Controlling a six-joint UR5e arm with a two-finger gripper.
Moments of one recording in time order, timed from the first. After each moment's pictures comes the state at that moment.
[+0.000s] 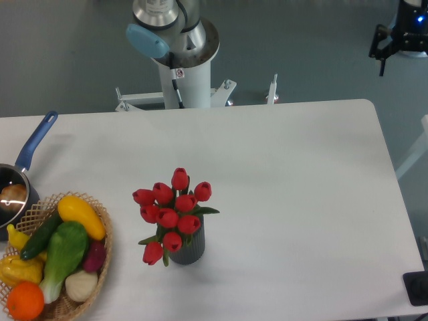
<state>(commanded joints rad) 3.12 -1.73 -1.50 -1.21 1.40 1.44</state>
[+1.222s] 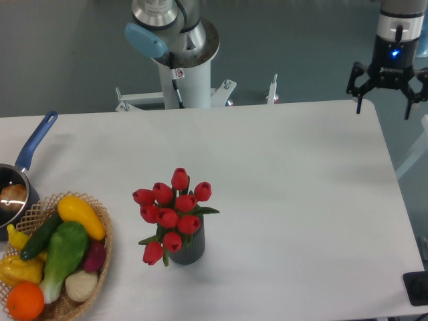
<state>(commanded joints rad) 3.08 -1.73 -1.73 -1.00 1.05 1.36</state>
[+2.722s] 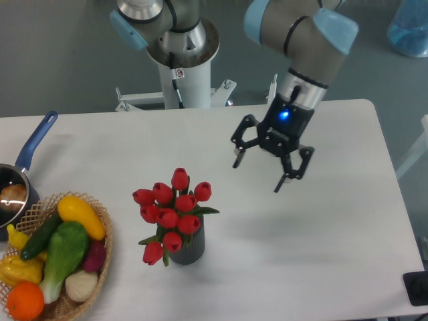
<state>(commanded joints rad) 2.70 -1.75 -1.78 -1.01 0.81 1.27</state>
